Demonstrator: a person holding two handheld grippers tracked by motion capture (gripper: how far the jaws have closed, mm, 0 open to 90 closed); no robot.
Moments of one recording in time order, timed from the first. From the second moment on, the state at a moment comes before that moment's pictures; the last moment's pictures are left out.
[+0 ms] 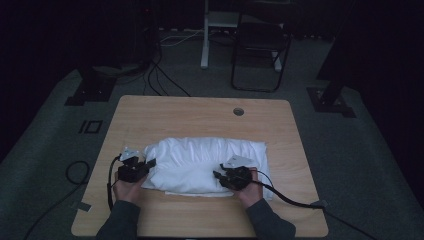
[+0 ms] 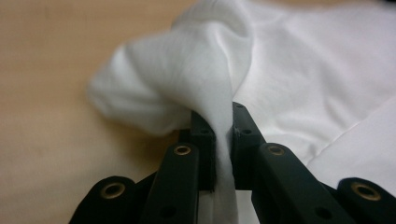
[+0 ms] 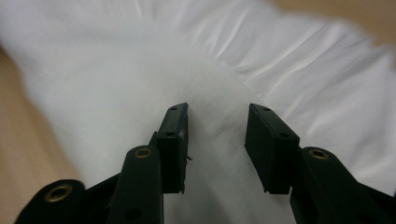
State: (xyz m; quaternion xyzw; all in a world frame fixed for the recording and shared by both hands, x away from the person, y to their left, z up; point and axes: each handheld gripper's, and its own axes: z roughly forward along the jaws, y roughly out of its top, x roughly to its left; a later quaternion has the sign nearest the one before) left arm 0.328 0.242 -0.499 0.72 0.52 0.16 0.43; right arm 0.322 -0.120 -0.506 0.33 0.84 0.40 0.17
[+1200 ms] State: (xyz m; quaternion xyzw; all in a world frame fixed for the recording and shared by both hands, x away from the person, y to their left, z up) left arm 0.330 0.162 -0.392 0.73 0.36 0.18 0.54; right arm 0.328 -0.094 -0.507 0.28 0.85 0.43 0.15
